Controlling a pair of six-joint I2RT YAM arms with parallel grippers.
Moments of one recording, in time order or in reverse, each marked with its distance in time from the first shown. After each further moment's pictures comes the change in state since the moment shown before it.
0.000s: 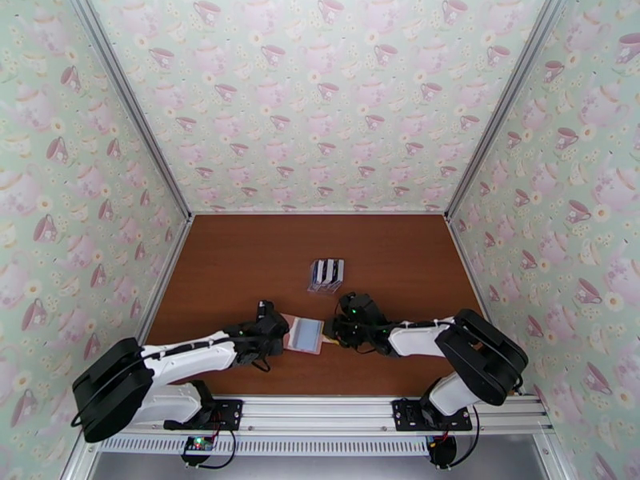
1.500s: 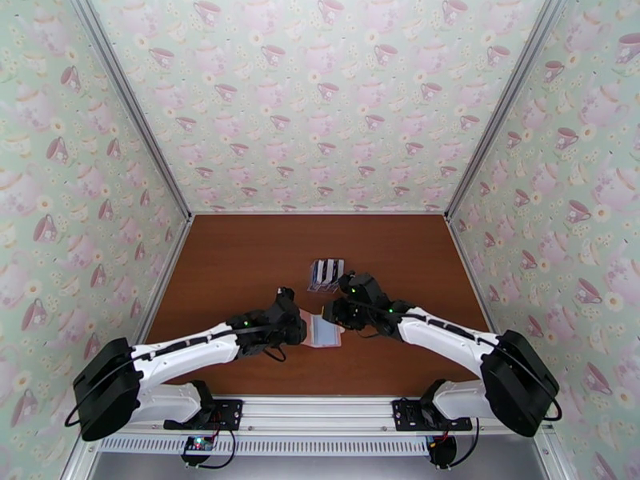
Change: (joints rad) left arm -0.057 -0.042 0.179 -0.011 0.131 0.038; right arm 0.021 -0.174 0.275 -0.506 0.106 -0.201
